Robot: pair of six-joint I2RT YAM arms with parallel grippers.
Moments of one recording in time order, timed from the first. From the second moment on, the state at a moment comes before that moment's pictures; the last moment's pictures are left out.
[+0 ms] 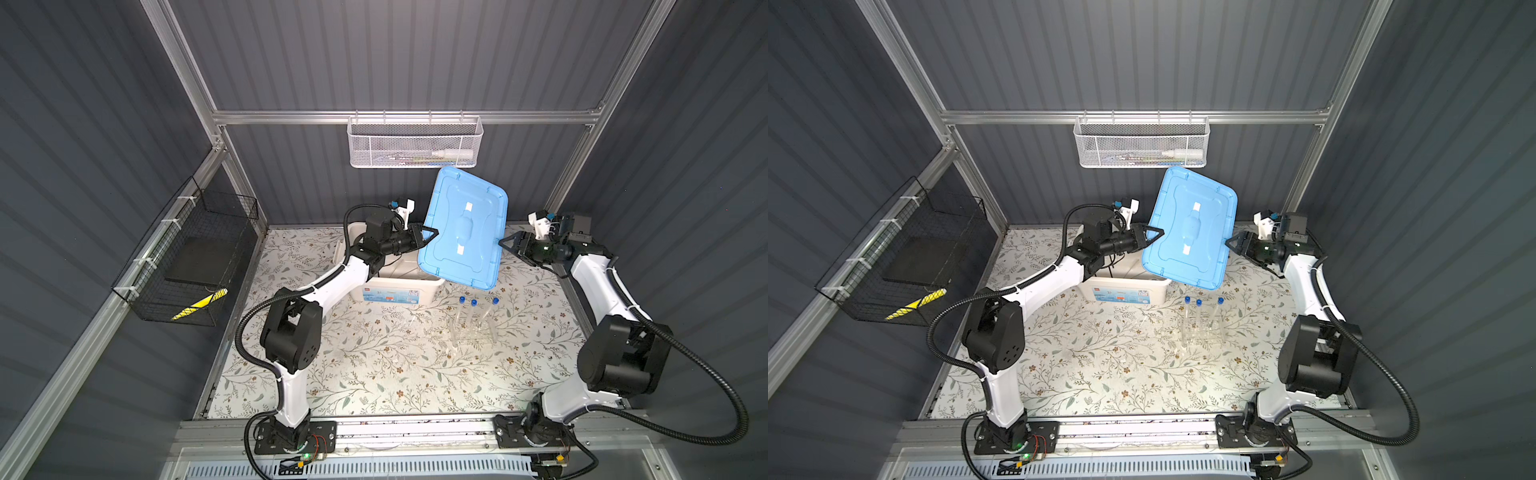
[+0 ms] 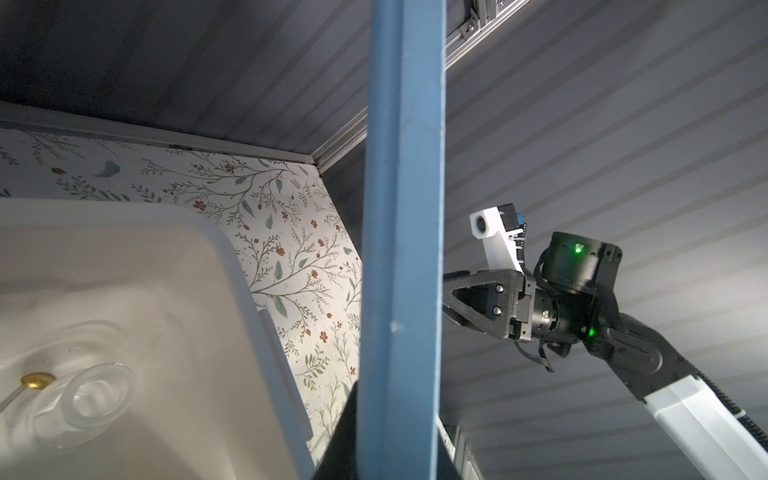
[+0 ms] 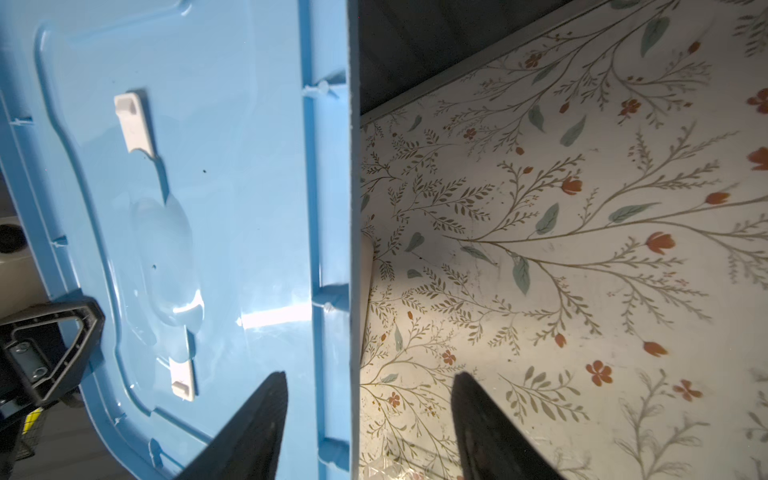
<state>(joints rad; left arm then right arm) -0.57 1.93 1.57 0.20 0.60 -0.83 -0.21 1.62 1.38 -0.56 -0.75 0.27</state>
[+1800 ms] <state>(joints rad) -0.56 1.93 1.53 0.14 0.57 -0.86 -0.13 1.52 1.17 -0.03 -1.07 0.72</state>
